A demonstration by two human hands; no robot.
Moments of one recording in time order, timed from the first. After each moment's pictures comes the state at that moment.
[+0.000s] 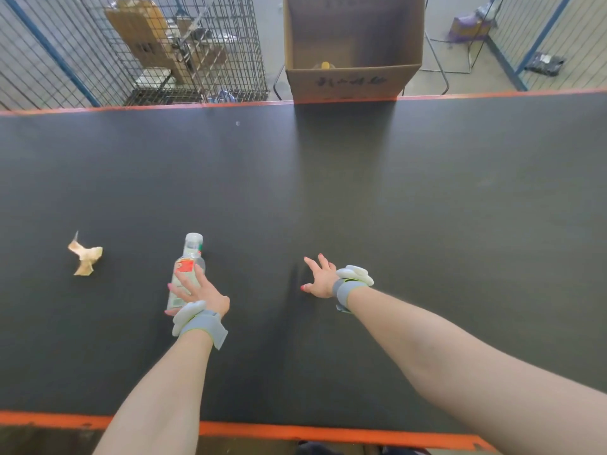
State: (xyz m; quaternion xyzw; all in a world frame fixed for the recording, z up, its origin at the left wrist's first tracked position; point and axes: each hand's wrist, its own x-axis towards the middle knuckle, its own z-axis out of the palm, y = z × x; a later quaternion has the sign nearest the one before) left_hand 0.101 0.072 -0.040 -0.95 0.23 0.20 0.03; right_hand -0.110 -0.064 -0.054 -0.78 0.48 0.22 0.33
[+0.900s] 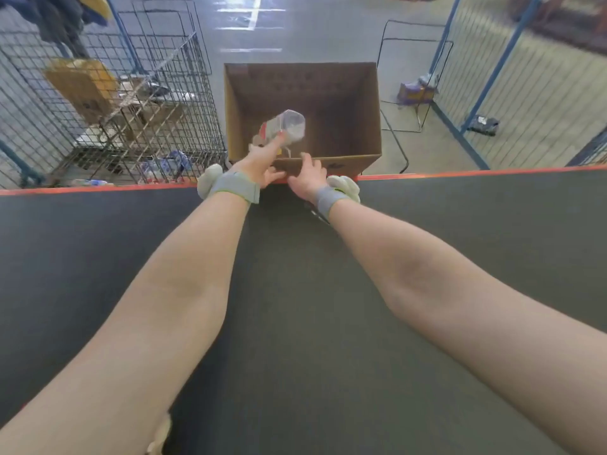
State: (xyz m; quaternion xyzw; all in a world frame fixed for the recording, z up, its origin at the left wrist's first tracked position) left_hand 0.072 -0.467 0.149 -0.58 0.25 0.57 -0.52; right_hand -0.035 -0.490 0.105 -0.74 0.61 -0.14 0.27
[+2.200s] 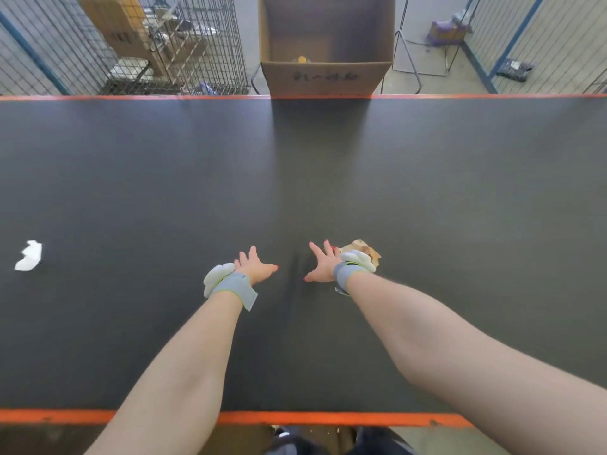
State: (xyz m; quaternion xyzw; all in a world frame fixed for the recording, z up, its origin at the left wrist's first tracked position) left_hand -0.005 -0.015 -0.028 -0.85 0.34 0.39 0.00; right_hand -0.175 -0.089 -0.039 -0.75 0.53 0.25 0.31
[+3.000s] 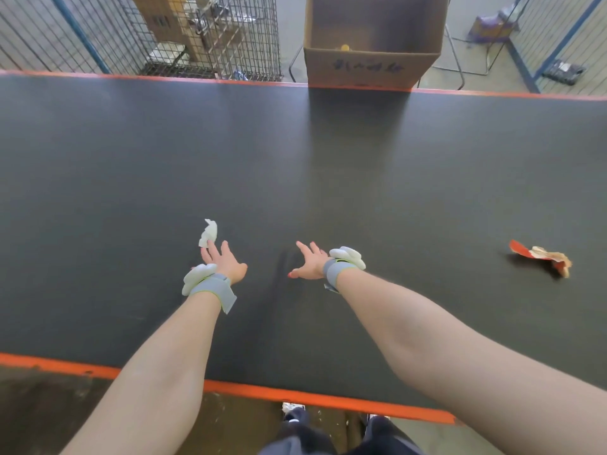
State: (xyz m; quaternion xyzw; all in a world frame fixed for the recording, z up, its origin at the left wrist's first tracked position) left_hand 0.085 0.070 -0.037 -0.92 0.30 0.27 0.03; right_hand -0.098 -0.035 -0.033 -0.76 0.46 0.26 0.36
